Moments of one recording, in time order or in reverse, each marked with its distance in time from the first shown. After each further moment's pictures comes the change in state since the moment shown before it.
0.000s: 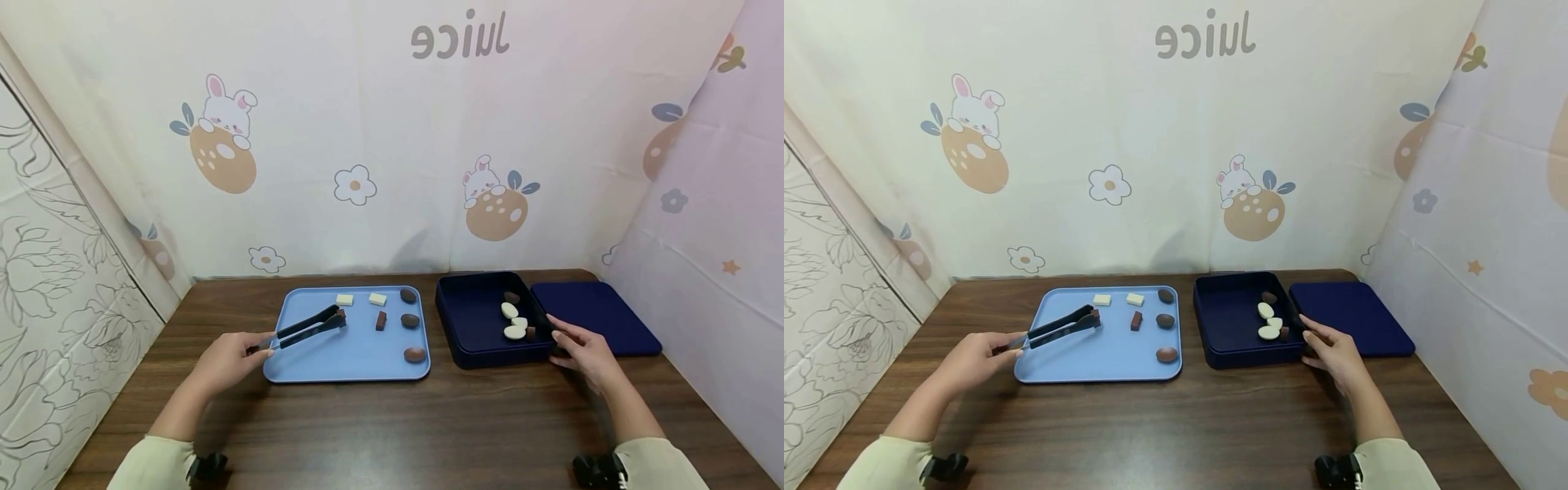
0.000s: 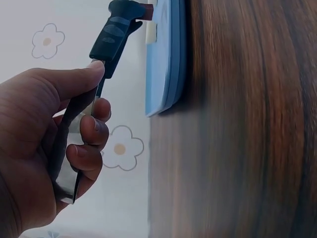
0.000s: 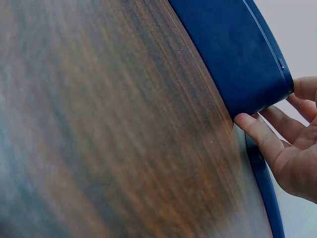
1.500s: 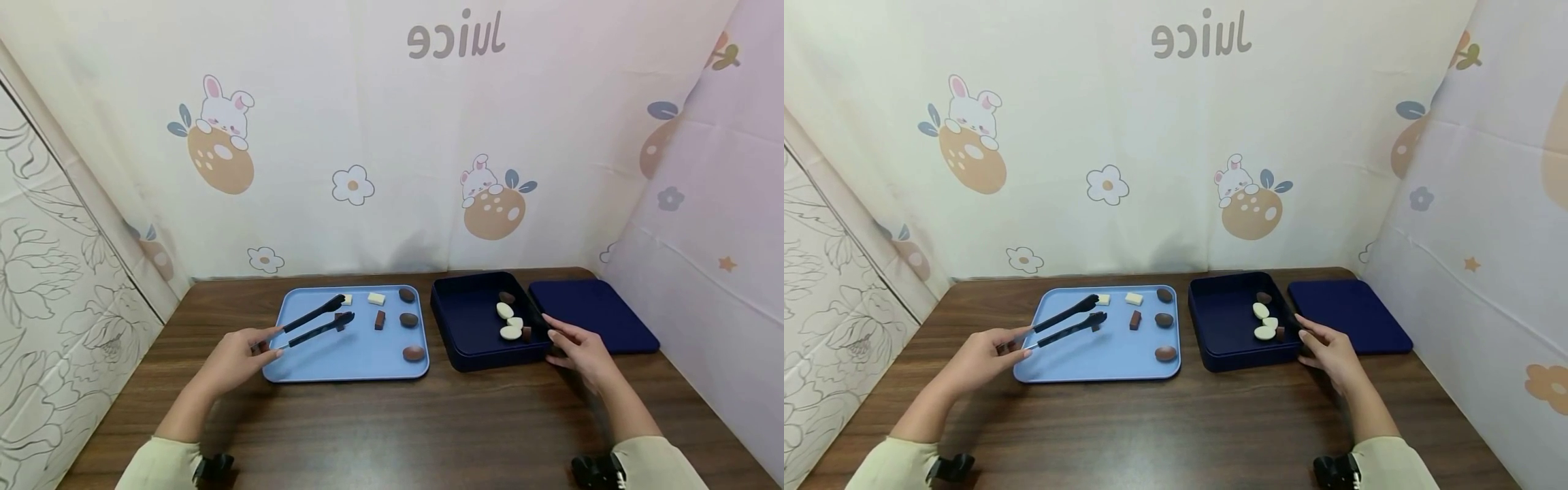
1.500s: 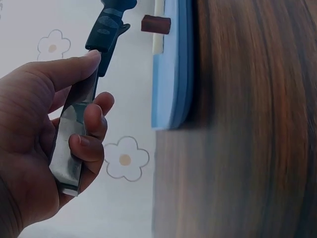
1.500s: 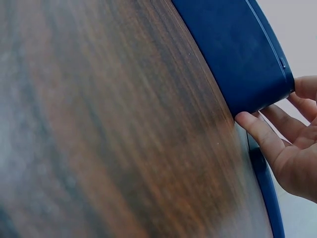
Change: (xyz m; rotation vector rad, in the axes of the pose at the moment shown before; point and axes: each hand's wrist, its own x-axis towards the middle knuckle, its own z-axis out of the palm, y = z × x) left_hand 0.004 0.008 0.006 -0.112 0.025 0.015; right_hand -0.004 -0.001 0.003 0.032 -0.012 -0.044
